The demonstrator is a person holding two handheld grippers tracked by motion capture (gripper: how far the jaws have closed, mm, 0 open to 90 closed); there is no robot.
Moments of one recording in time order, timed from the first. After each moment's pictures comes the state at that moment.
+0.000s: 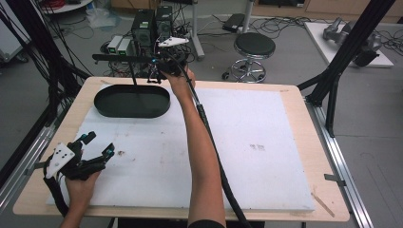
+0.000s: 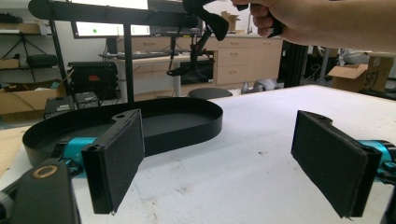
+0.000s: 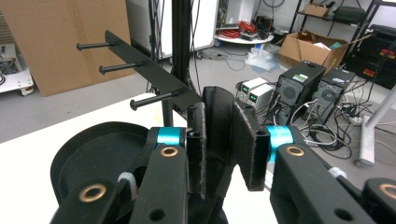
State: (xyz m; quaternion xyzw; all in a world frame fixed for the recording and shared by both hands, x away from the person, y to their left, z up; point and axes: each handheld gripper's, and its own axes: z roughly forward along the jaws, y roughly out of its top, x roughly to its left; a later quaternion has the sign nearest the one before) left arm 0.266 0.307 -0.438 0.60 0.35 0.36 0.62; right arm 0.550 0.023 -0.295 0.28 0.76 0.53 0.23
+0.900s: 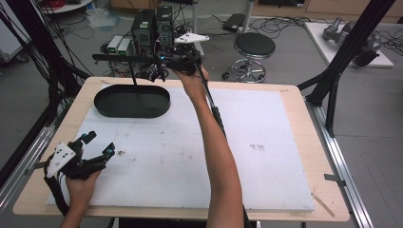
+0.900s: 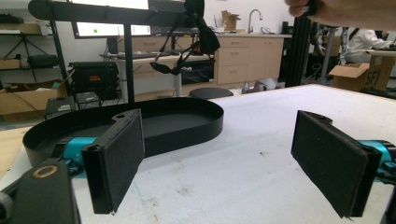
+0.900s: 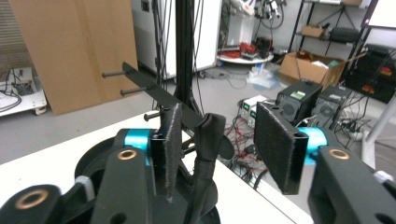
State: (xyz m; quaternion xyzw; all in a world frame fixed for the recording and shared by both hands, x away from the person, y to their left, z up) left arm 0.268 0.306 -0.438 0.60 0.35 0.36 0.62; right arm 0.521 -0.026 -0.265 0.27 0.74 0.57 0.23
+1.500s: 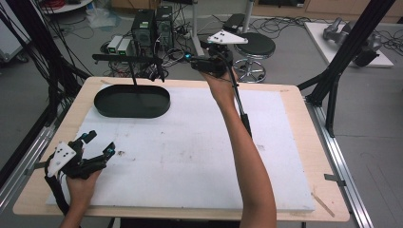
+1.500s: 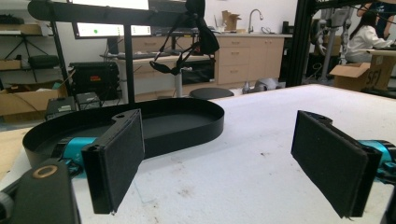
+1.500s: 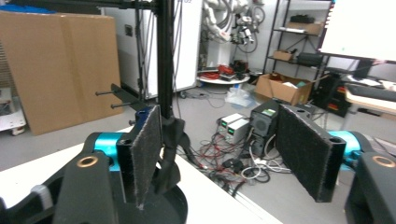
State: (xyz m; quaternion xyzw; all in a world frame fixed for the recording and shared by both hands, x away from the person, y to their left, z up) left arm 0.269 0.305 -0.438 0.60 0.35 0.36 0.62; right arm 0.475 -0.107 -0.235 0.28 0.70 0.60 0.28
